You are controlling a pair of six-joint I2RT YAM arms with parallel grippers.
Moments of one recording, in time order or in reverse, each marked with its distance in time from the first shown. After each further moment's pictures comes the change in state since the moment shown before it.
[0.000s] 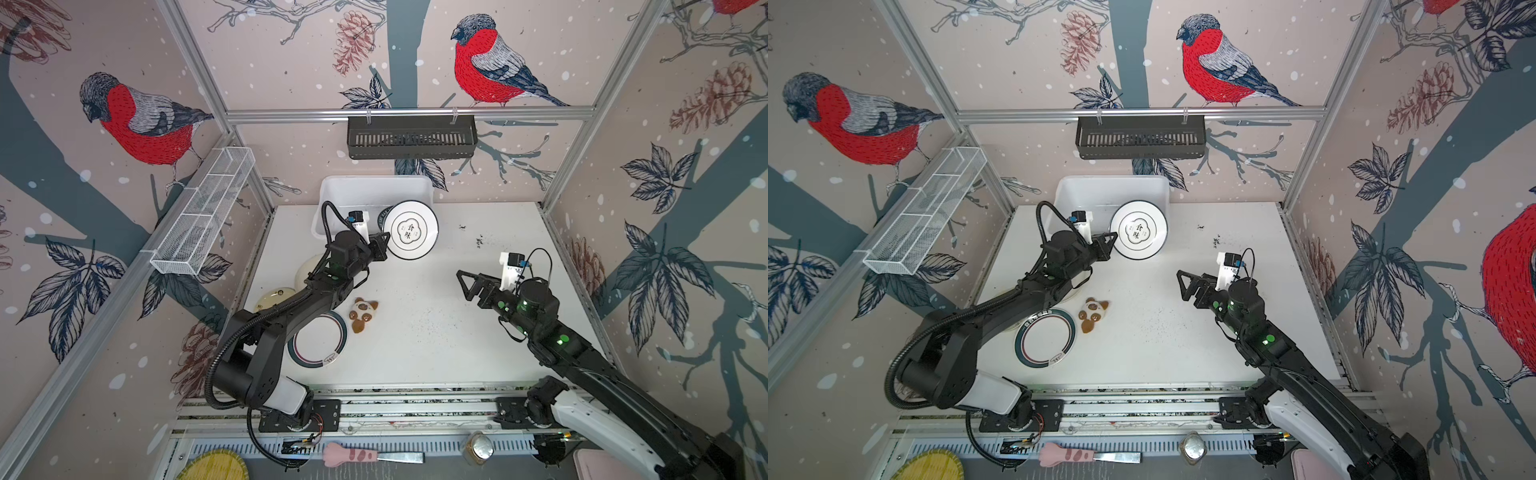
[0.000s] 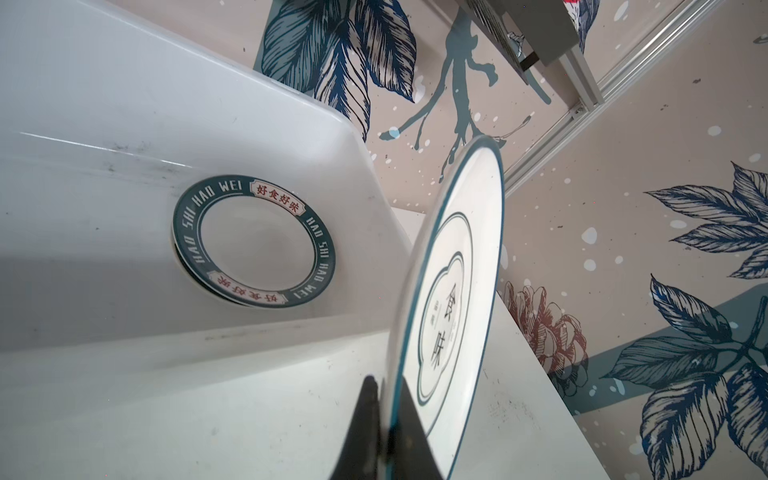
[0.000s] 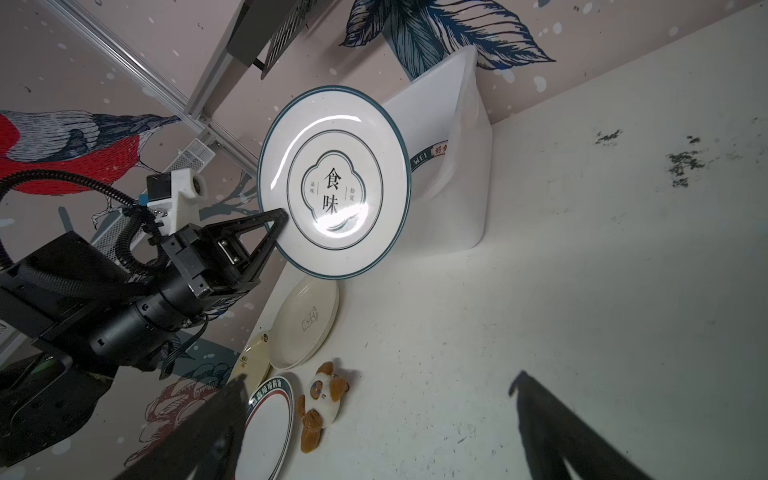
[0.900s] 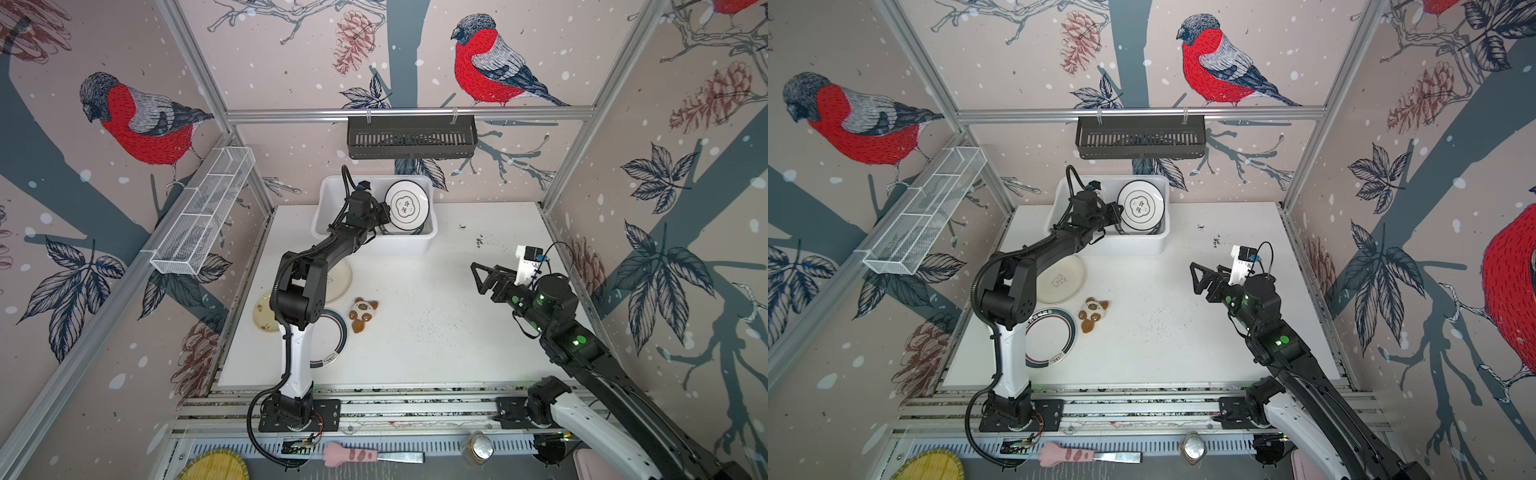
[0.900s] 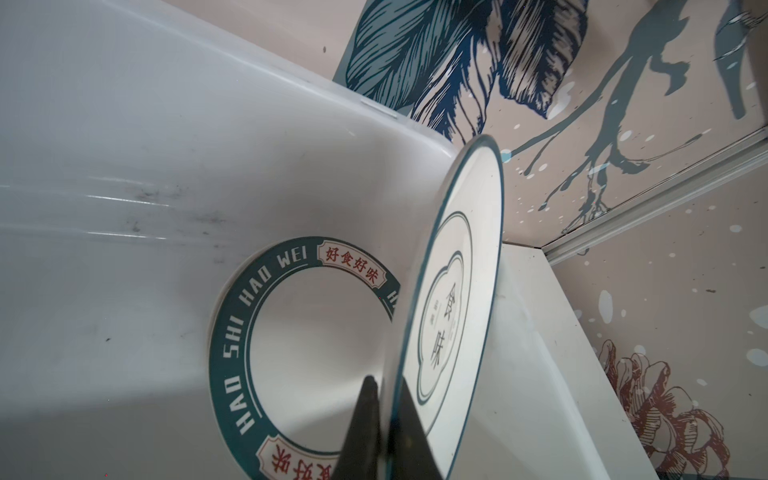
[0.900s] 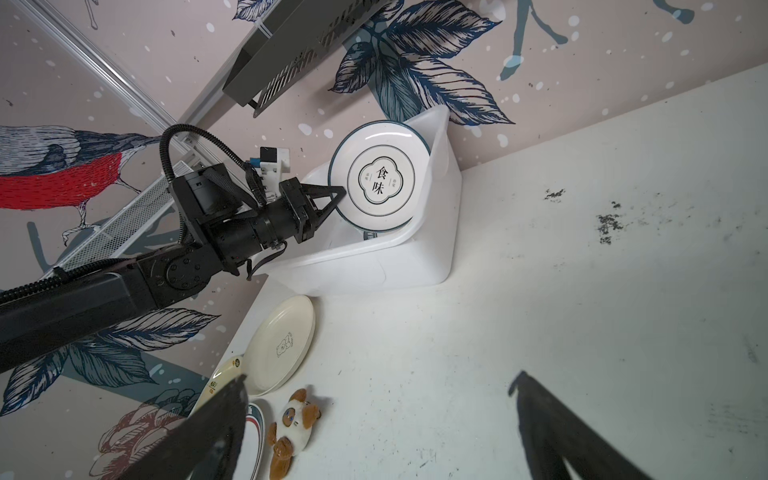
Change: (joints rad) left arm 0.100 0.602 0.710 -0.306 0.020 0.037; right arm -0.125 -0.047 0.076 -0.122 -0.041 -0.095
